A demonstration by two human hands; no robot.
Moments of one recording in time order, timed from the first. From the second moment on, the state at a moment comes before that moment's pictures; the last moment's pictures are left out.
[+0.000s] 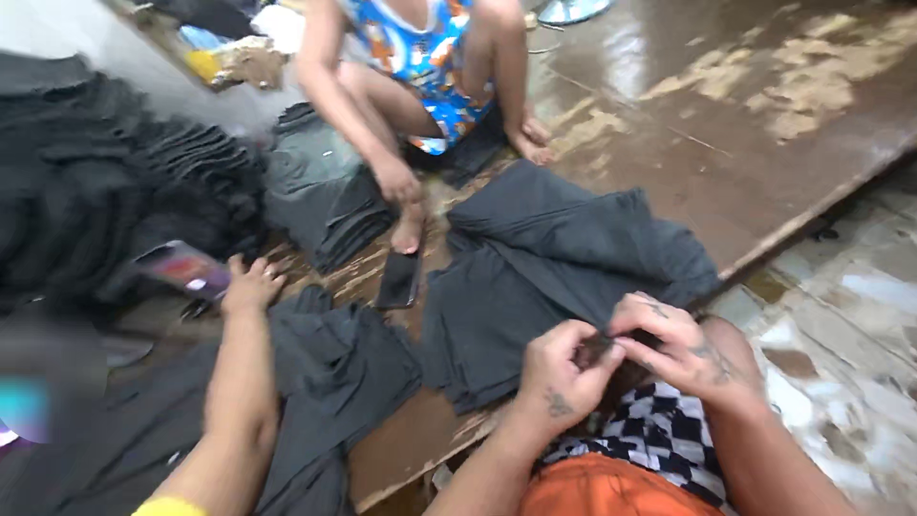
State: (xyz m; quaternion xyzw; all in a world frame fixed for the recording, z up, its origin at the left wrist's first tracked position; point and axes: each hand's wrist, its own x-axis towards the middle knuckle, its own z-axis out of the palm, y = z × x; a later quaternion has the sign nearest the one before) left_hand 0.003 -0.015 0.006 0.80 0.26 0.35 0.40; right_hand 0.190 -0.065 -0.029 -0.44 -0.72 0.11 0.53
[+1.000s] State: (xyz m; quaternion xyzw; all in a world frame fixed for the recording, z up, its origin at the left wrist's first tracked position) left_hand -0.023 0.000 0.005 0.90 0.21 0.26 0.29; right_hand 0.168 -0.085 -0.043 -0.46 -0.60 0.12 0.65
